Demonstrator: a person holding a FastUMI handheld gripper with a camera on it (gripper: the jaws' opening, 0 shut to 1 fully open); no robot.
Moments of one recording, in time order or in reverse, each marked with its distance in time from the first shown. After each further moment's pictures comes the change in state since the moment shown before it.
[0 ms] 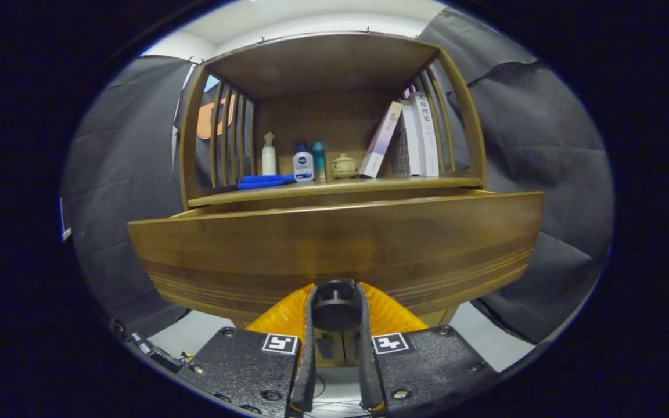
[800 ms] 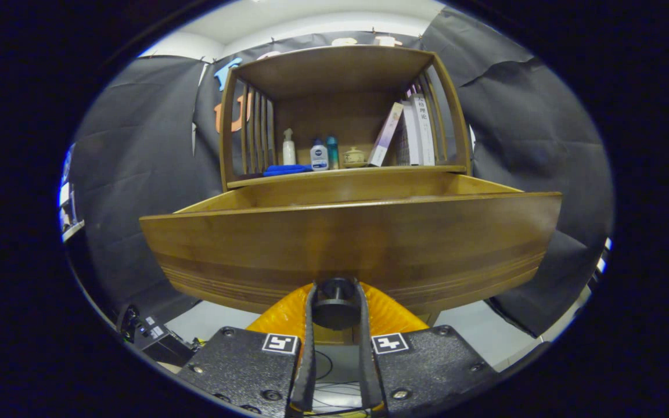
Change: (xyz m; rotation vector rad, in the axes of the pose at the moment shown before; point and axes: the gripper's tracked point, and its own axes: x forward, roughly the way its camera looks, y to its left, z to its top) arm -0.084 0.009 -0.045 0.009 0.024 0.066
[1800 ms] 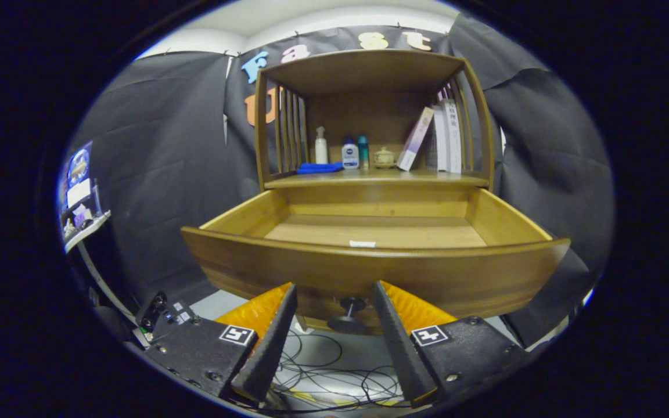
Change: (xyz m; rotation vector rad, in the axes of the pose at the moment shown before) arm -0.050 0.021 0.050 -0.091 0.059 0.153
